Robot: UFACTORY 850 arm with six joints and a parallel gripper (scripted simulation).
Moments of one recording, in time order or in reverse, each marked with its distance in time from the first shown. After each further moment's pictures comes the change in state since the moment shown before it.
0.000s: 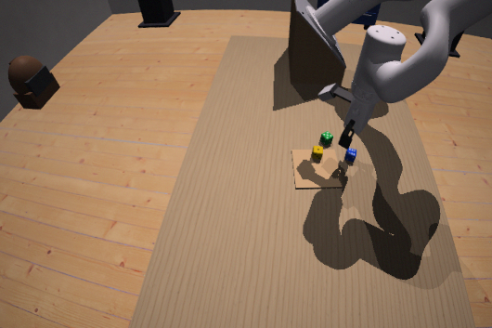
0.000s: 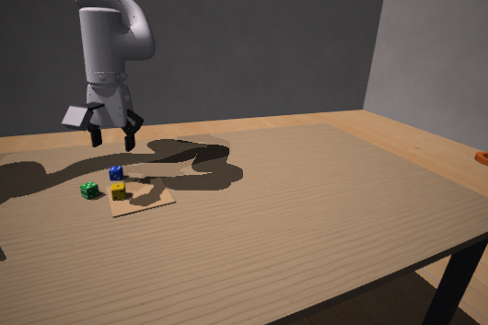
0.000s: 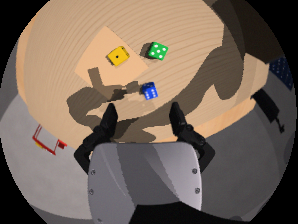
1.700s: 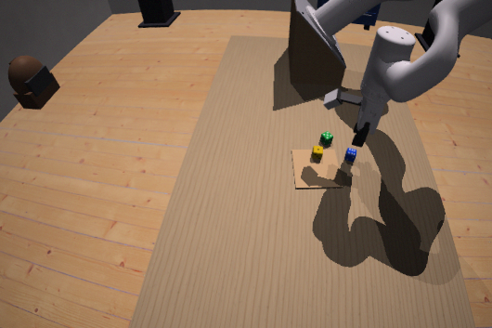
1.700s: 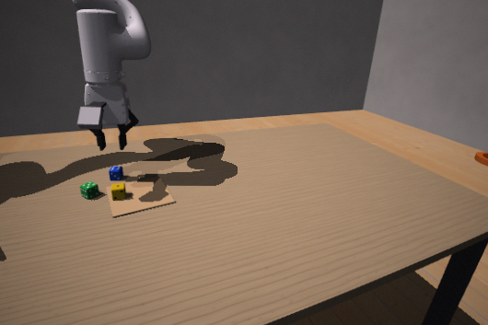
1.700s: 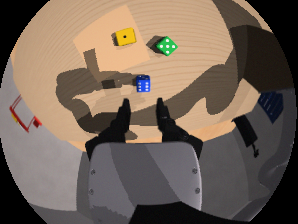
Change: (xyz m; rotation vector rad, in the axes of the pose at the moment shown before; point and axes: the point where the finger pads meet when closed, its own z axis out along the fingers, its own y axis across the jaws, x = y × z) arm -0.020 0.017 0.002 0.012 -0.009 -0.339
